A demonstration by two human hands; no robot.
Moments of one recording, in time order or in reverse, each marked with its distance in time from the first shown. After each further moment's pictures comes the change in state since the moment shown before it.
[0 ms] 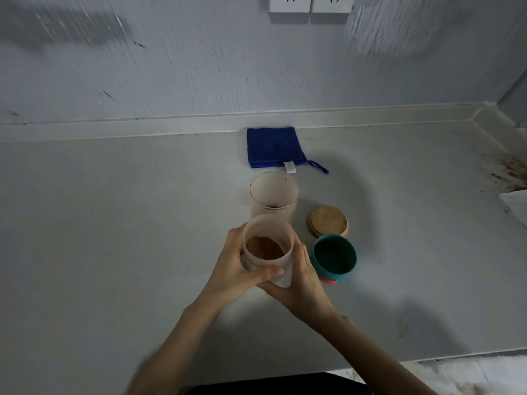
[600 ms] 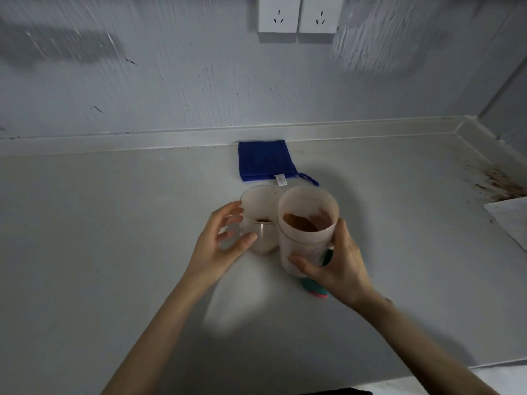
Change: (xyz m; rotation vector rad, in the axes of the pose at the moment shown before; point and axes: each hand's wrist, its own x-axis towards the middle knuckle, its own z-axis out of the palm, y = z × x) left_hand 0.033 0.033 -0.022 -0.049 0.060 0.068; right_hand 0.025 -0.002 -0.081 -0.044 0.178 -0.043
